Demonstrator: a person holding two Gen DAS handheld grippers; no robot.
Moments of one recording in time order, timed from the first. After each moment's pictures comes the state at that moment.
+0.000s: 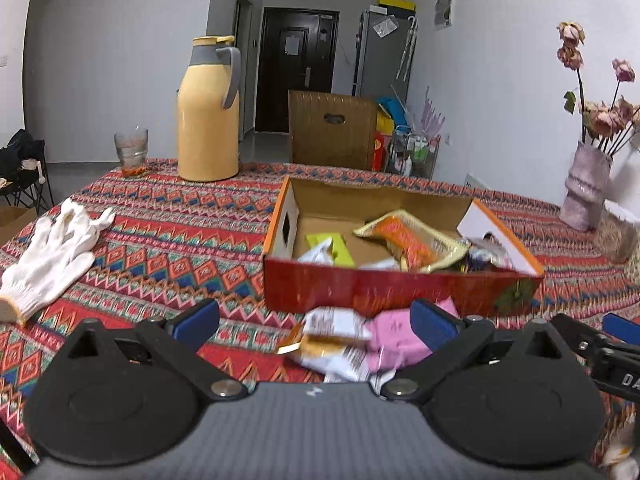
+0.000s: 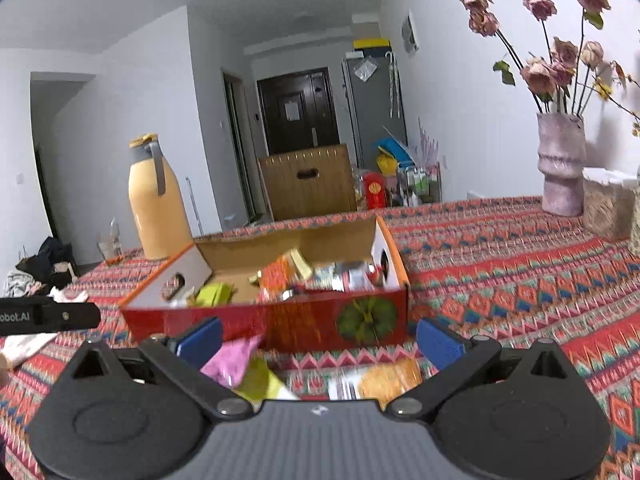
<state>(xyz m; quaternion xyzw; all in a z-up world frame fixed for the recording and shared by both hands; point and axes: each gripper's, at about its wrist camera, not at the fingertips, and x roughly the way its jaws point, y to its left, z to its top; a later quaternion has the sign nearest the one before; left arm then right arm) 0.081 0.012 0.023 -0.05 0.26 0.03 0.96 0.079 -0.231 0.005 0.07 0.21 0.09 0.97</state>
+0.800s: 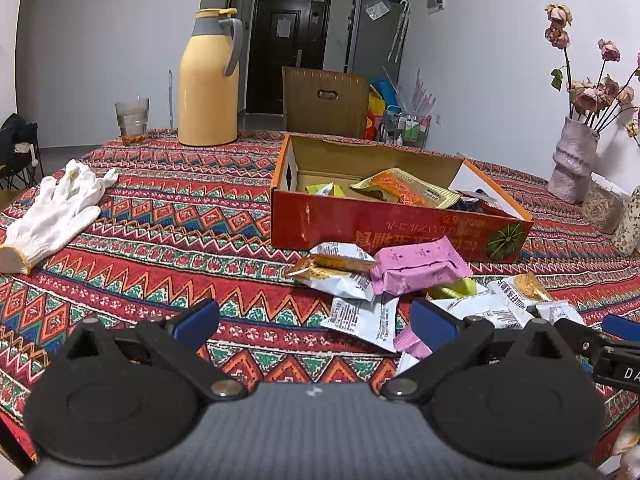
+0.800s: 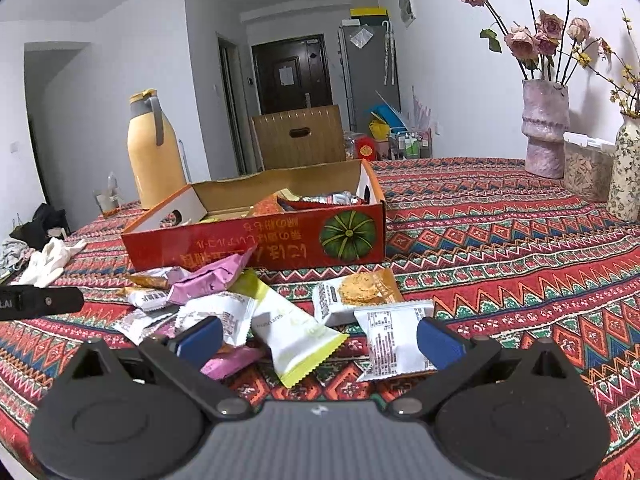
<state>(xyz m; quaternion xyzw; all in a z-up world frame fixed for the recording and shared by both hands) 0.043 0.021 -0.004 -0.05 0.29 0.01 0.96 0.039 -0.235 -0.019 0.05 0.27 0.07 0.96</state>
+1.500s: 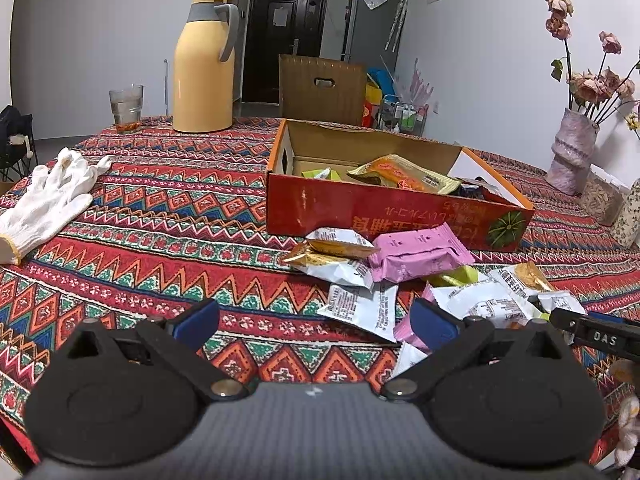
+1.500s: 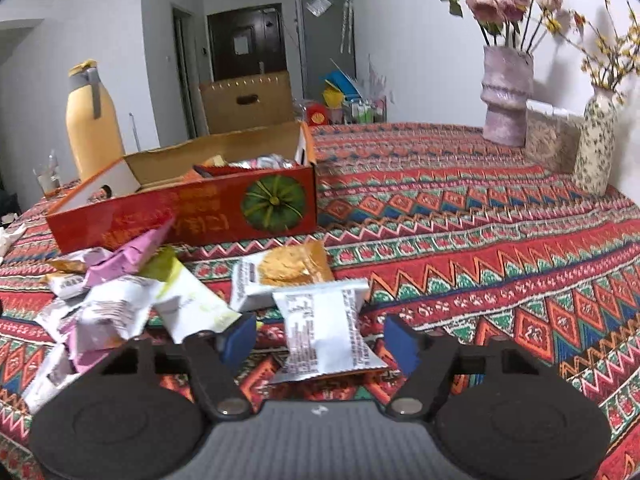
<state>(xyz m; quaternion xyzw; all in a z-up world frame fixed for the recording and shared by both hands) 0.049 0.019 -0.012 -0.05 0.30 0.00 0.95 0.078 -0.263 -0.045 0.05 0.32 0.00 0.95</state>
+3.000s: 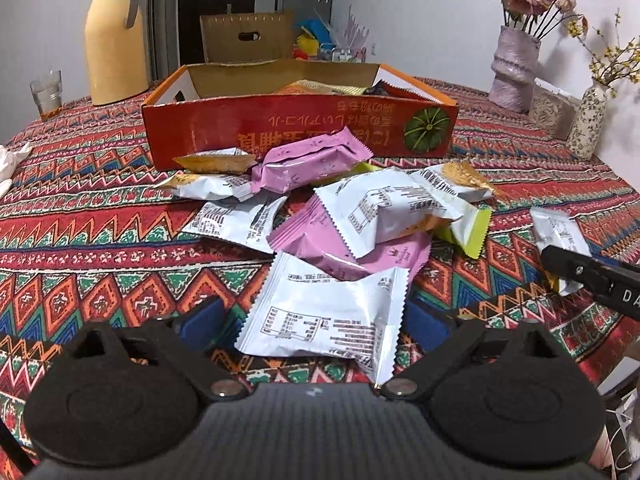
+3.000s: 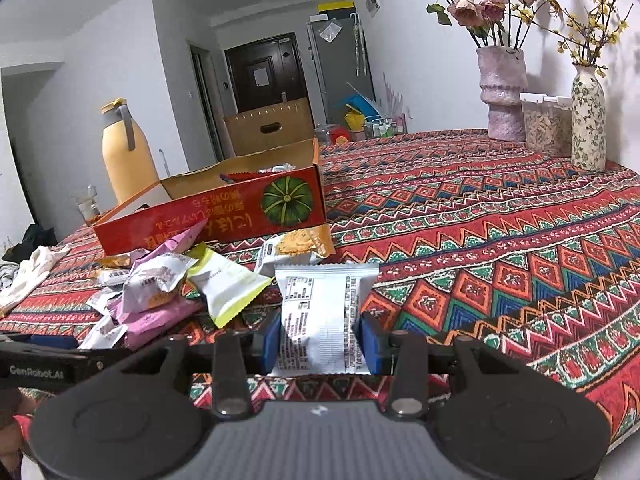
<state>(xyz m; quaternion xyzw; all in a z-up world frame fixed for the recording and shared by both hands) 0.043 -0.052 -0.055 0.00 0.36 -0.08 0.93 0.009 -0.286 -0.054 0.10 0.27 0.05 0.96</state>
